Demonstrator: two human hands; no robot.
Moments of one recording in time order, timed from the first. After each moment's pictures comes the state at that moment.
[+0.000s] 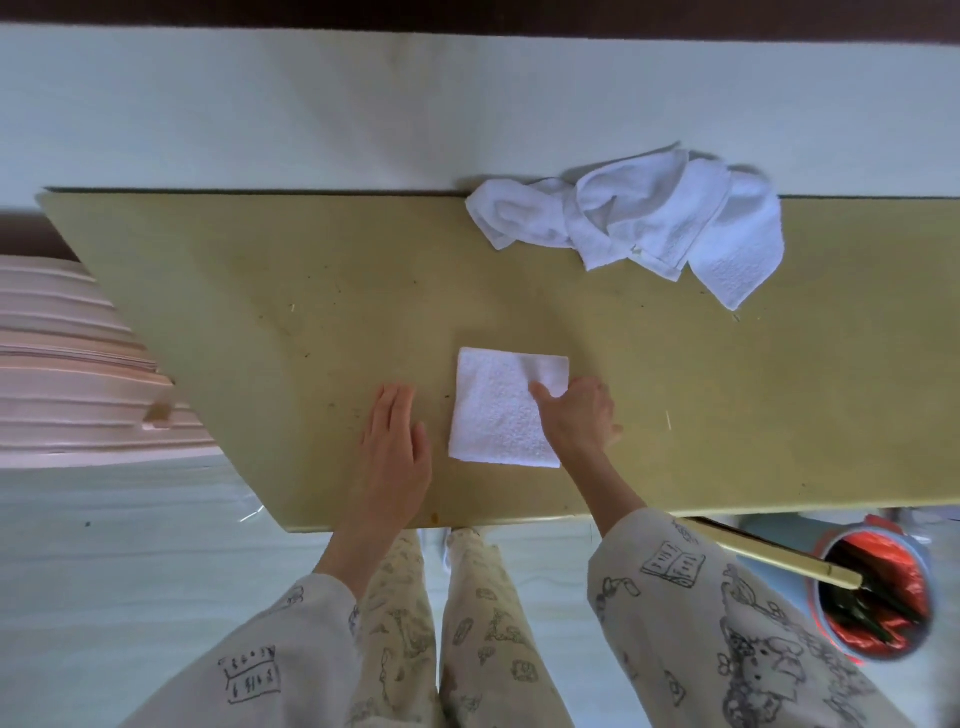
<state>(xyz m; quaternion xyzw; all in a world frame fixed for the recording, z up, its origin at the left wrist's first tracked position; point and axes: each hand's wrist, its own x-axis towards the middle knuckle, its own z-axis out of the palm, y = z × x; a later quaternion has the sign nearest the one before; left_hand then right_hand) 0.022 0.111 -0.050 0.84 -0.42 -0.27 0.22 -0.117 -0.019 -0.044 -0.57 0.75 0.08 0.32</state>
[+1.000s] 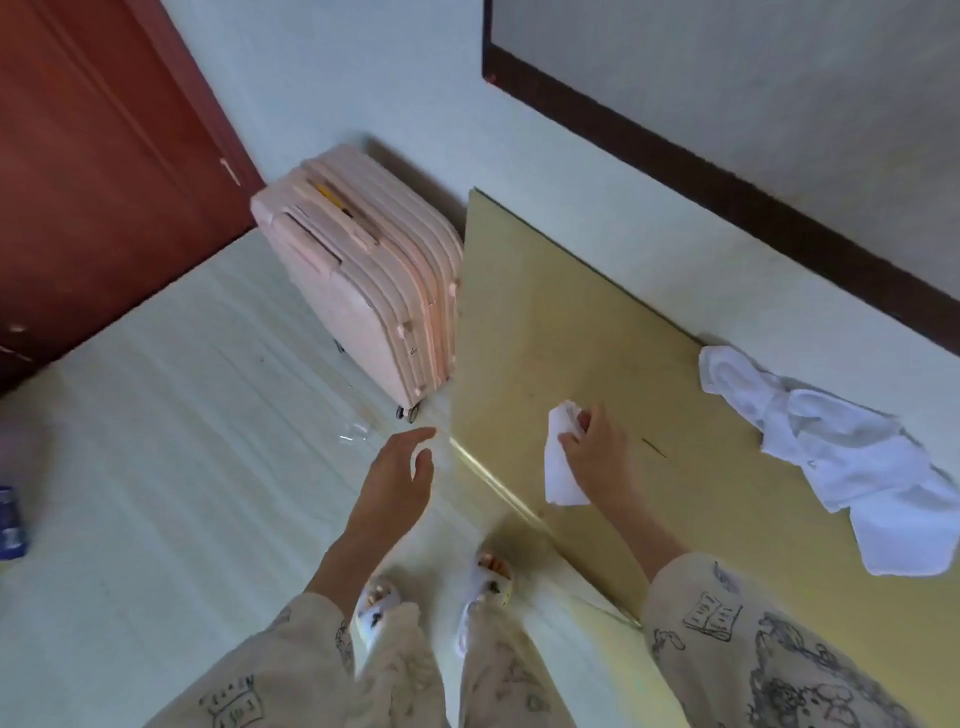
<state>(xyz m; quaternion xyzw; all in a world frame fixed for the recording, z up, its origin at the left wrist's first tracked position) 0.013 0.282 0.049 0.90 -0.10 -0.19 0.39 -0.037 0.066 0.050 -0.86 0.36 0.06 0.35</state>
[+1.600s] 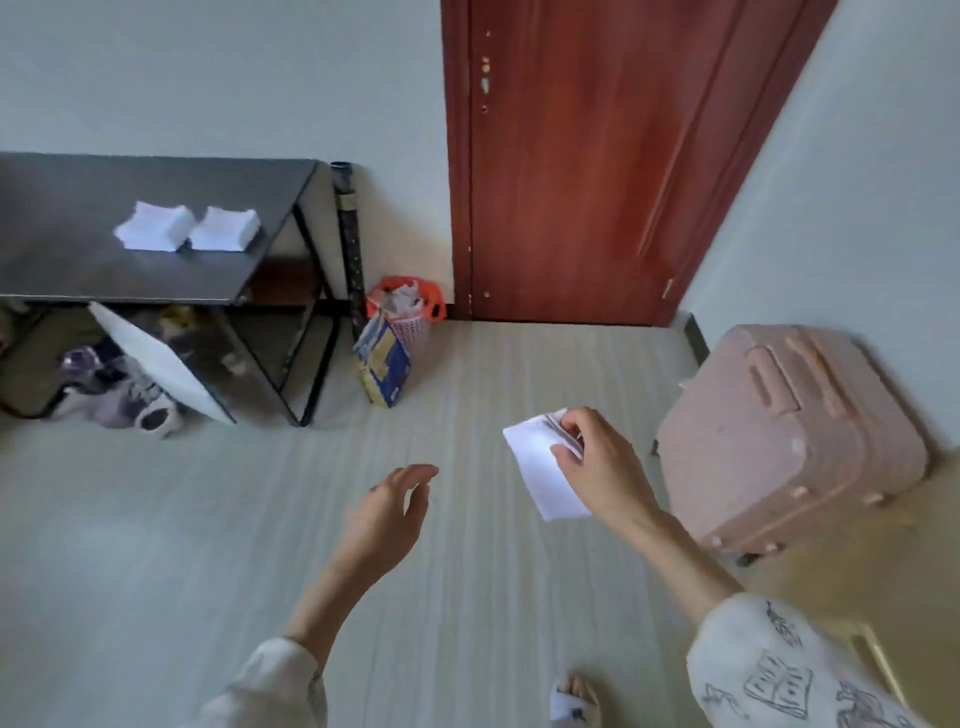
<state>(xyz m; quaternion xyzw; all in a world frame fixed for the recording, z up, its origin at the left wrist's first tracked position) -0.192 0.748 0.136 0.89 0.22 0.07 0.39 -0.053 0.557 0.172 -0.91 -0.24 0.05 0.33</state>
